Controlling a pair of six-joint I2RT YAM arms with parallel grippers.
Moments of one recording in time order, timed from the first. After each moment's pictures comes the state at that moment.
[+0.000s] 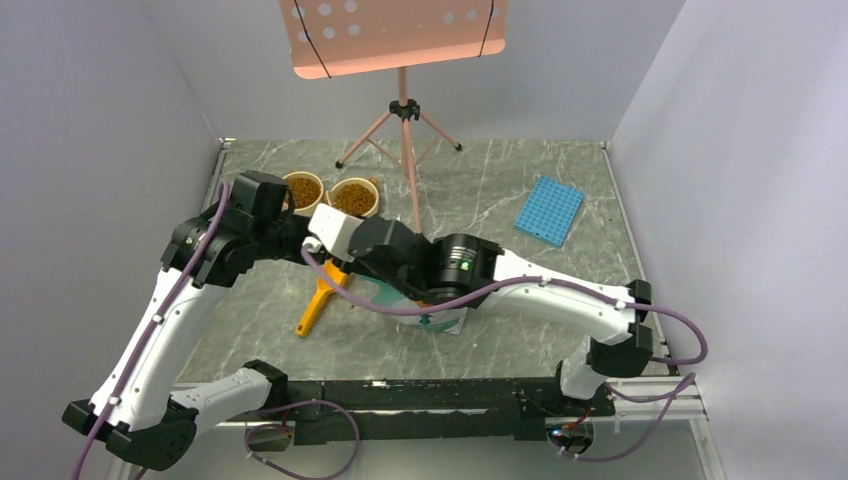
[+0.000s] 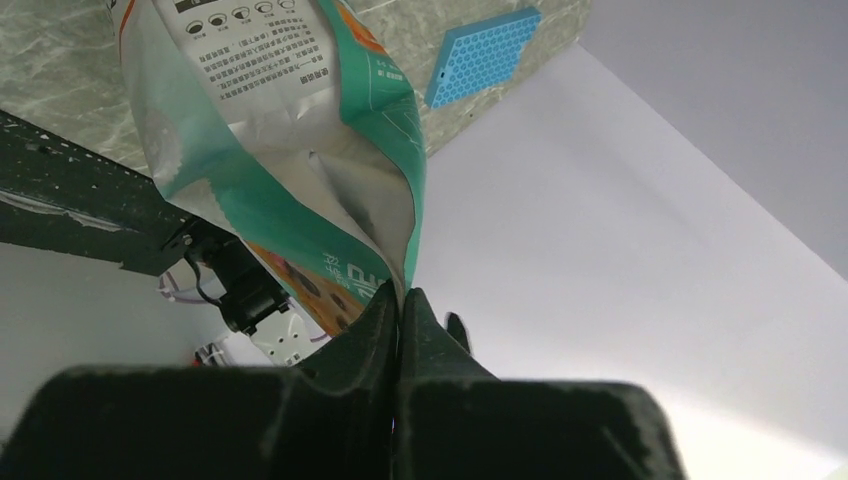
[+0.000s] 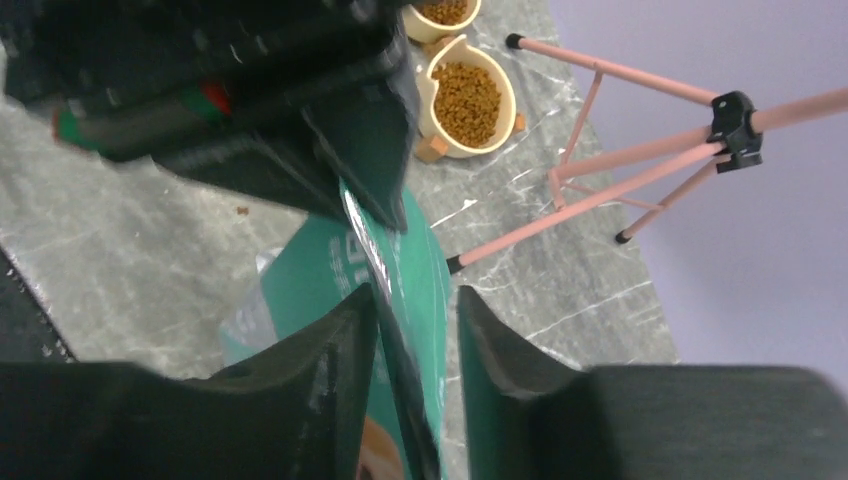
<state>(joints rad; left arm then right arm) -0.45 1.06 1.45 -1.19 0.19 -1.80 1.32 1.61 1.84 -0.81 0.50 -0.26</state>
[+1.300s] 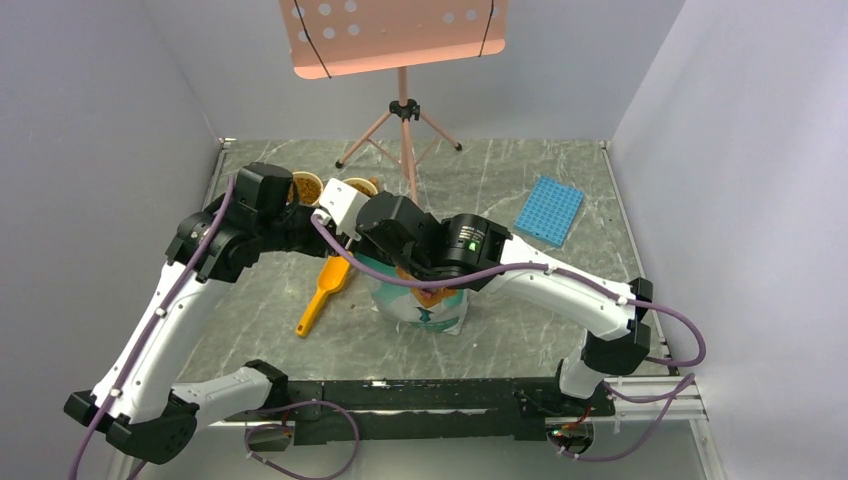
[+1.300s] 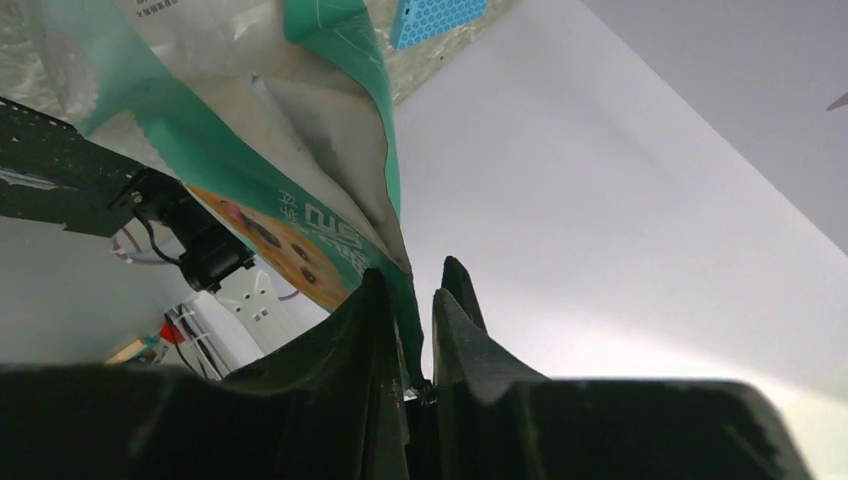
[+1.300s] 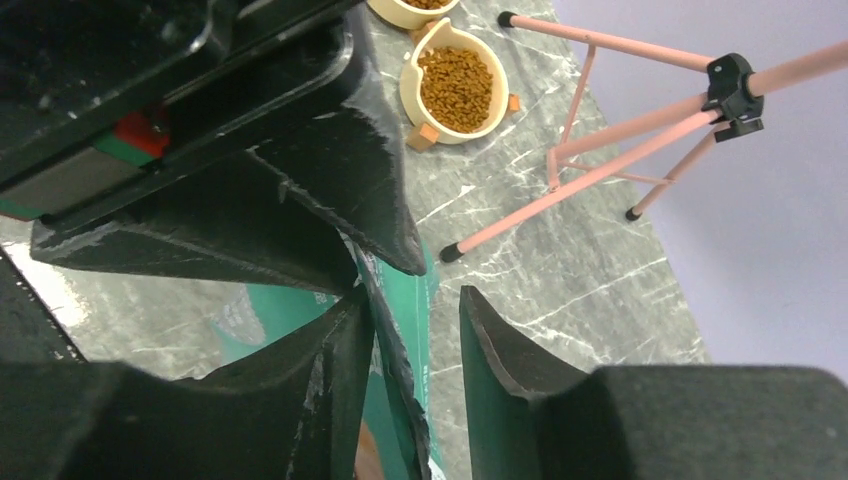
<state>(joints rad) -0.49 1.09 1.48 -1.12 0.27 -1.86 1.26 1.66 1.95 -0.88 0.47 -0.23</state>
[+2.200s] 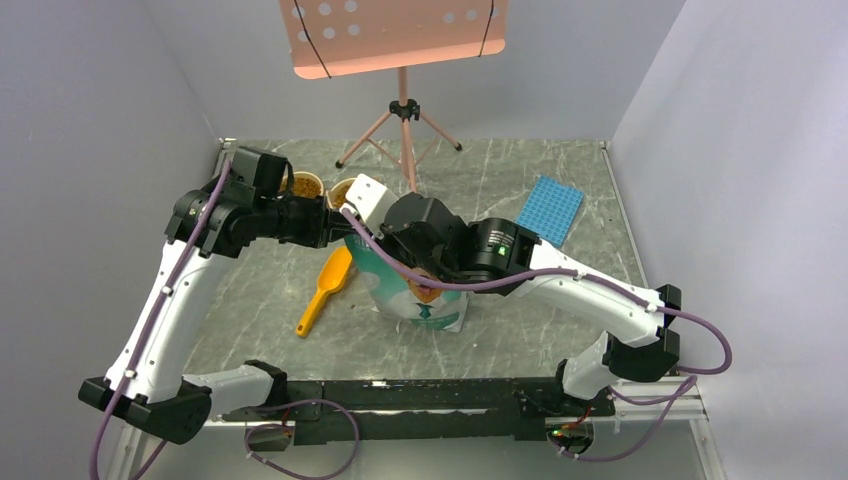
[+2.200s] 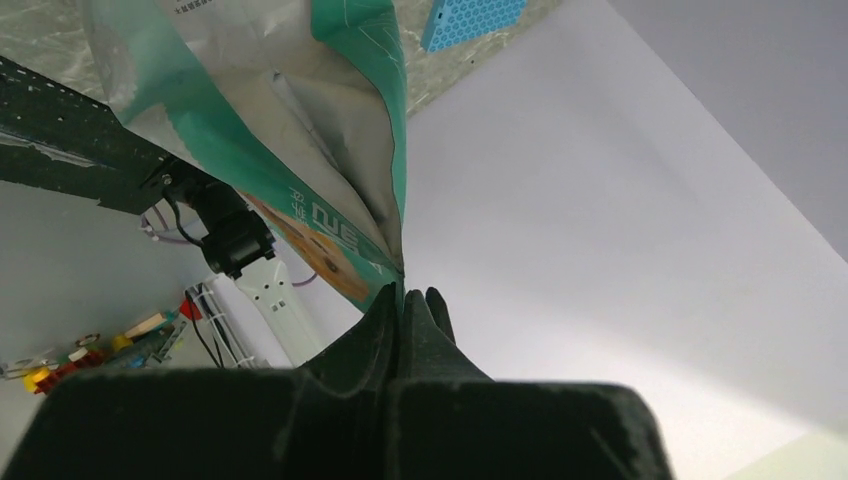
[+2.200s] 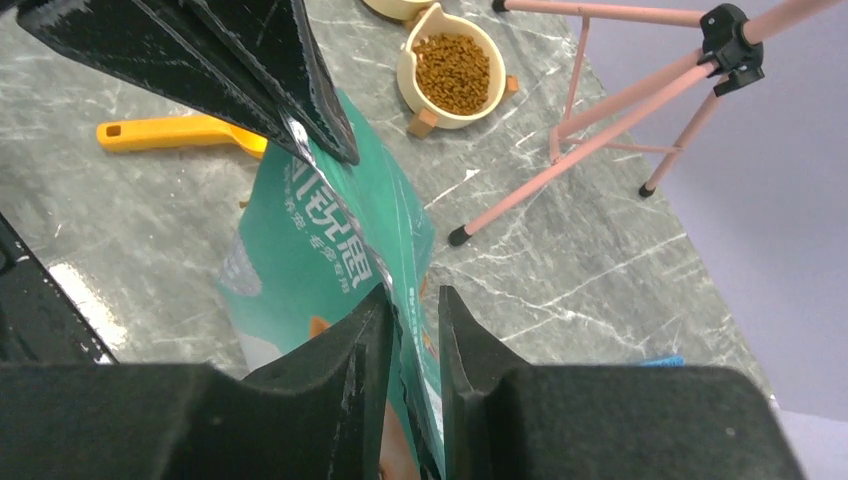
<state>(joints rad) -0.38 1.19 1.60 -1.26 0.37 -1.76 1.24 1.53 1.81 -0.84 0.47 -0.16</state>
